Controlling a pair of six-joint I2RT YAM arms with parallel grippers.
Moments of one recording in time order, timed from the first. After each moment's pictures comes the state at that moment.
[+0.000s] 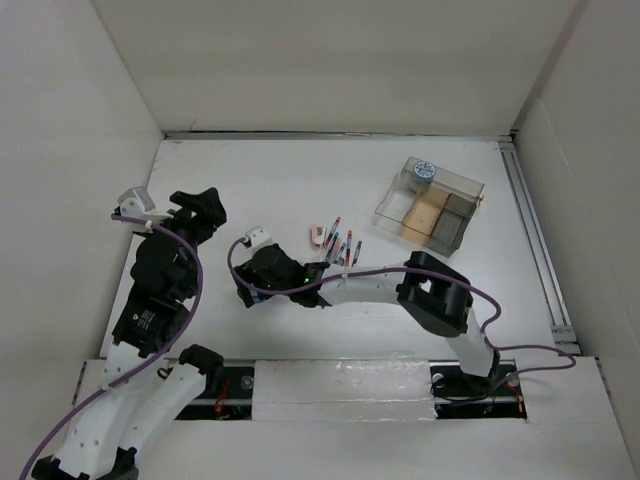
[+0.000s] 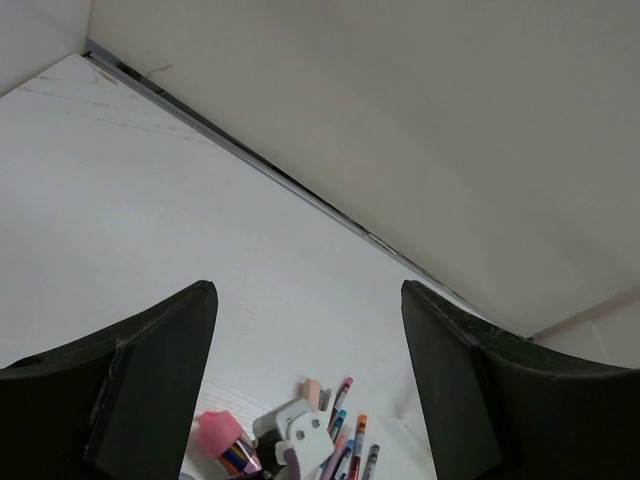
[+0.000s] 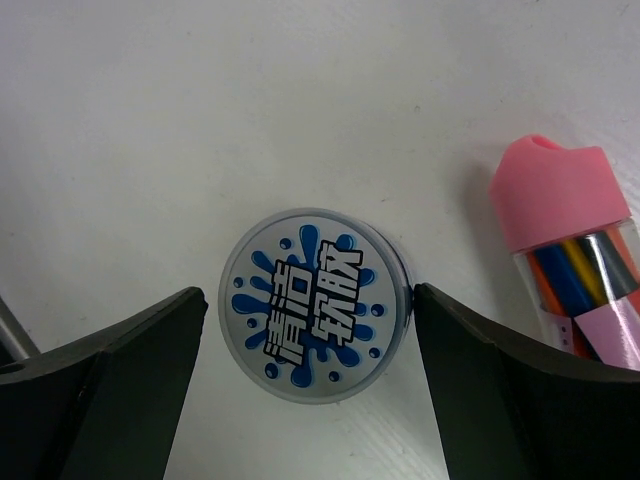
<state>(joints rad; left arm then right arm) -0.42 0.59 0.86 -0.27 -0.56 -0.63 1.18 2.08 1.46 0.03 0.18 0.46</state>
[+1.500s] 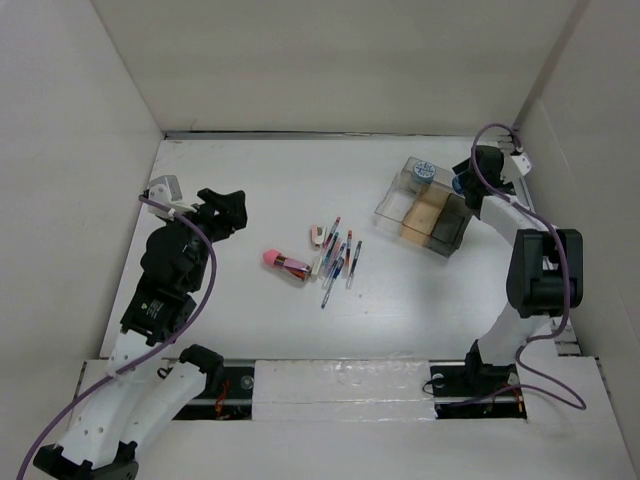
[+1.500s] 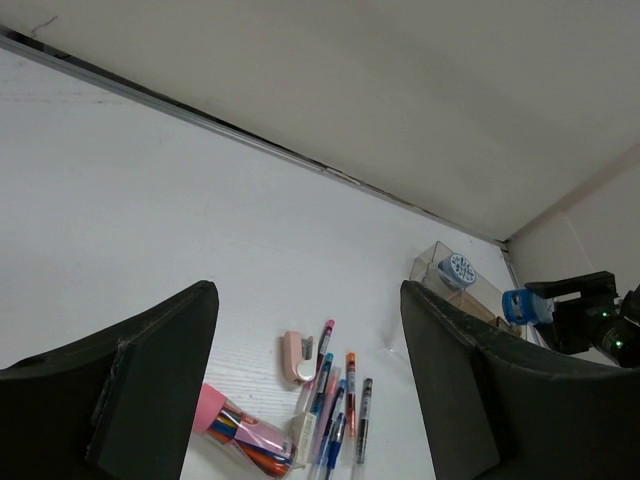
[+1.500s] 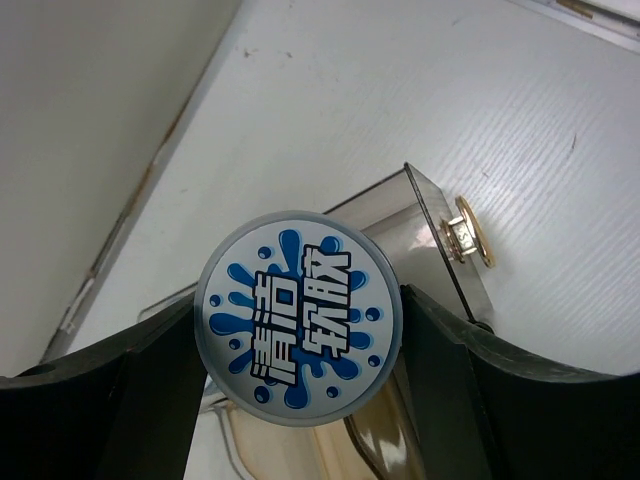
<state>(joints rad) -0.42 0.65 0.85 -0.23 -0.32 -0.55 -0.01 1.72 1.17 0.03 0.46 0.89</state>
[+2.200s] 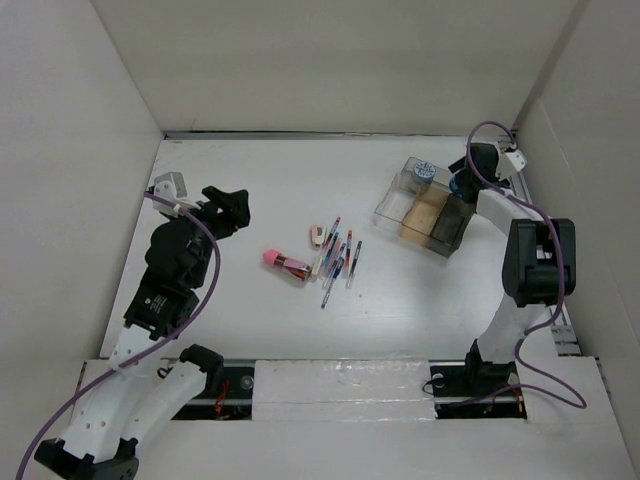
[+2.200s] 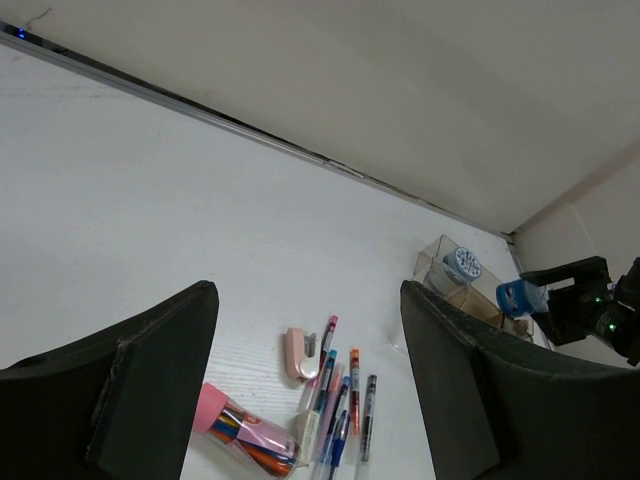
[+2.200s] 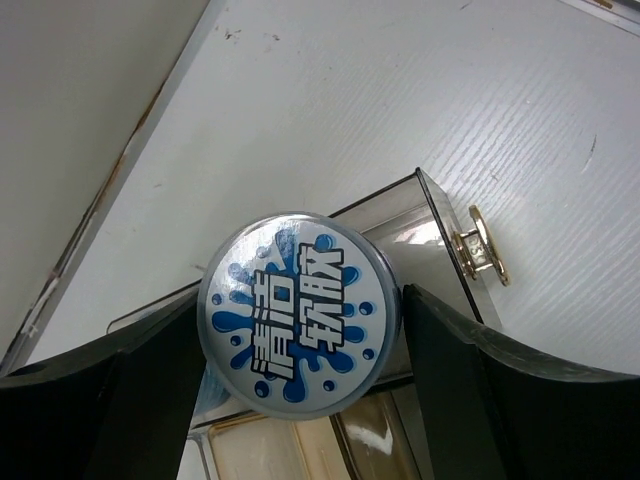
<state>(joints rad) -0.42 0.67 0.85 -0.21 -0.31 -0.54 -0.01 1.82 1.24 0.00 0.46 0.87</state>
